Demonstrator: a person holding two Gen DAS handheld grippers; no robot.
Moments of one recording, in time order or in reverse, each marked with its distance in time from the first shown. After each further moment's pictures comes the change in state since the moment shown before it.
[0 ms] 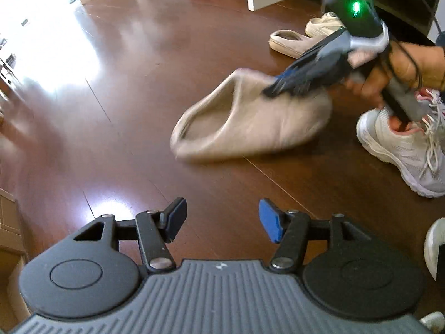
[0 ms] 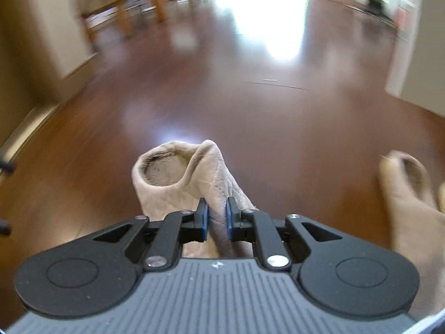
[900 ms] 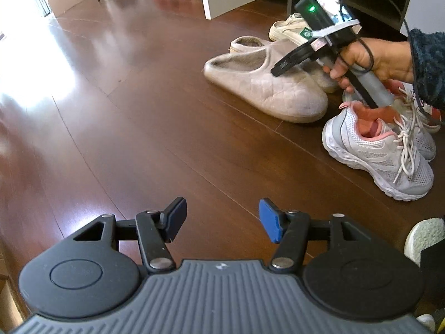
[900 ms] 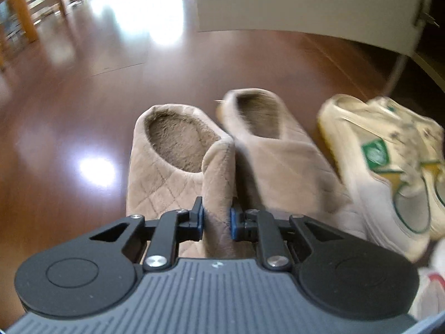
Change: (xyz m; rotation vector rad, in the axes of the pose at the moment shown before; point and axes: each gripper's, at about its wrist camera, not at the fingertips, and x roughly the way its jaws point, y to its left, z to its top) left arm 0.007 -0.032 0.014 0.064 -0.012 -0.096; right arm 0.009 -0.099 -0.034 0.277 0.048 -0.362
